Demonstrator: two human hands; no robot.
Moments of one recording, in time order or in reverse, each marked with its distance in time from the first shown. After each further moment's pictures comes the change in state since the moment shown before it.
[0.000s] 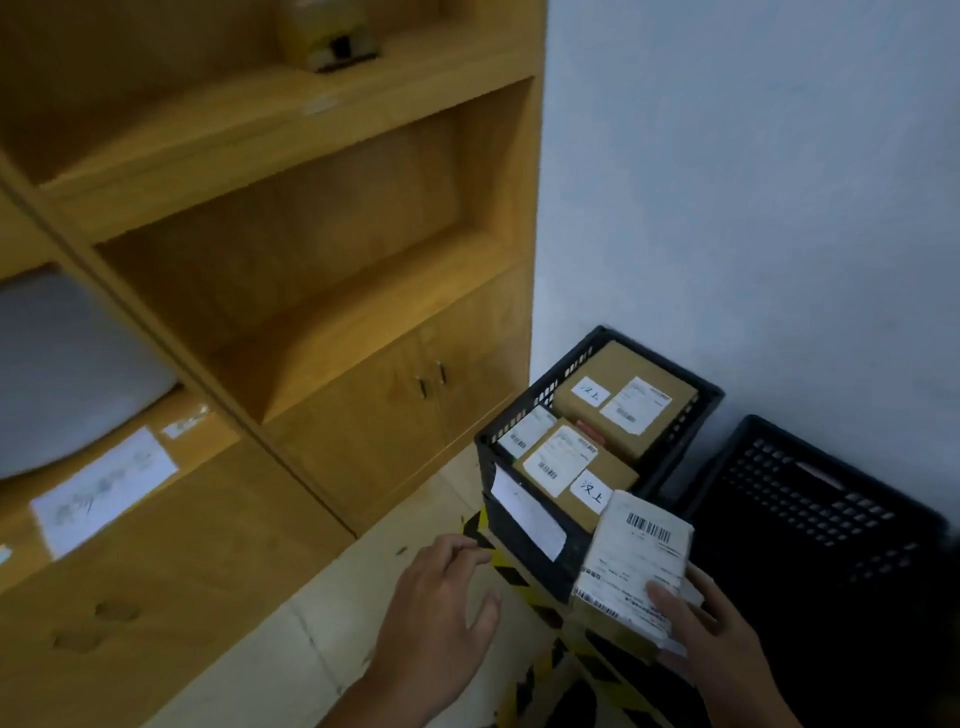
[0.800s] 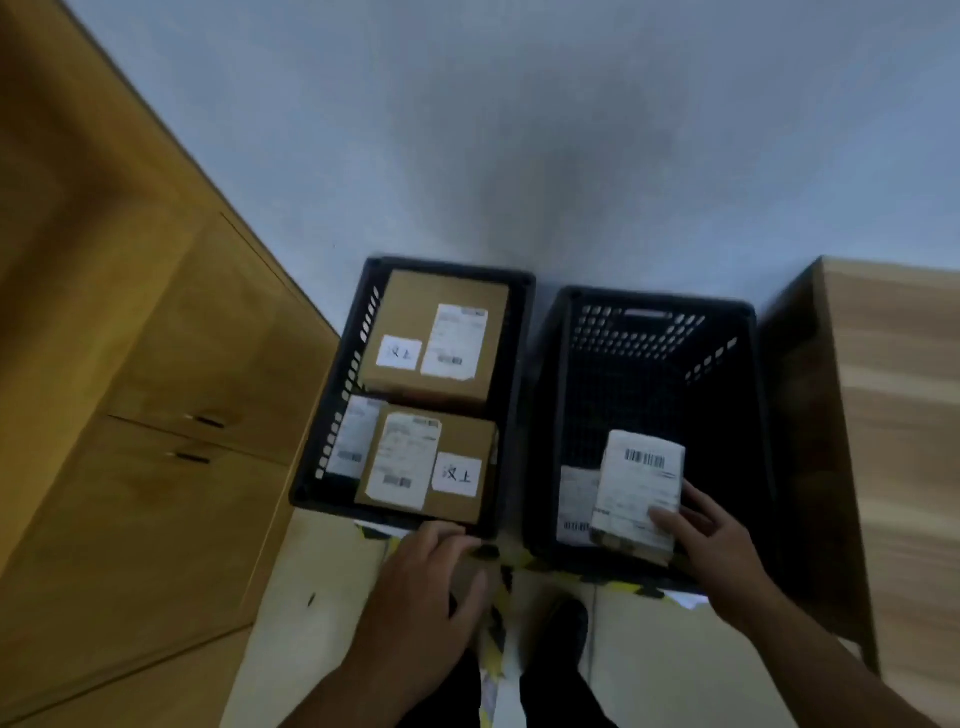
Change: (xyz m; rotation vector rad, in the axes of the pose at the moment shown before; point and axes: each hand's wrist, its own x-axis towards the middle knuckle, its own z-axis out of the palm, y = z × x) left_hand 0.216 0.036 0.123 -0.040 -0.673 0.304; right_hand 0.139 0.032 -0.126 0.157 0.388 0.113
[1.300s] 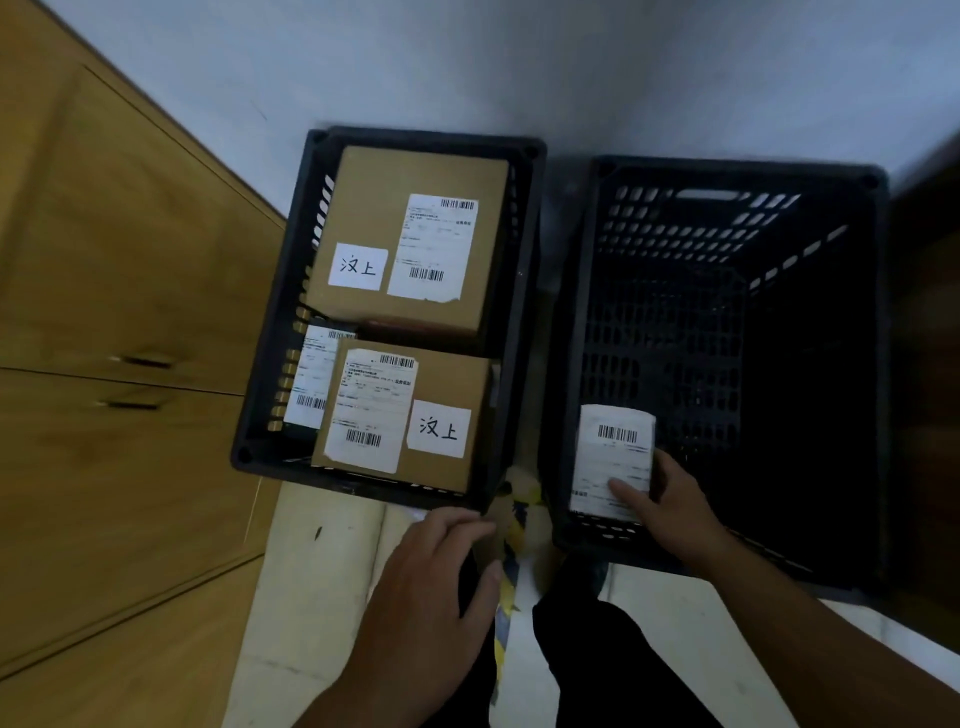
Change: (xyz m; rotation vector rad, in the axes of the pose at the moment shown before) left_hand 0.054 -0.033 0.090 -0.029 -0.047 -0.116; right_hand 0.130 0.110 0.036 -0.377 -0.159 0.044
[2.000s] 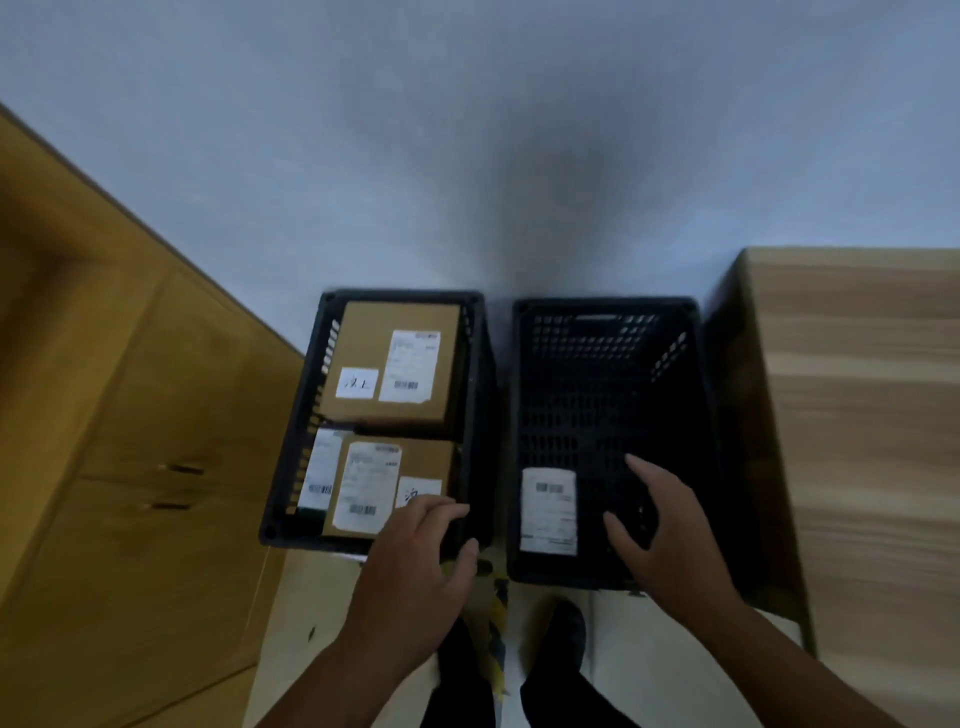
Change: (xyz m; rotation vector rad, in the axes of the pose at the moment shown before) left_hand -0.031 0.110 -0.084 0.107 0.158 0.164; right_hand -0.180 -0.112 -0.076 -0.476 0.380 -0.494
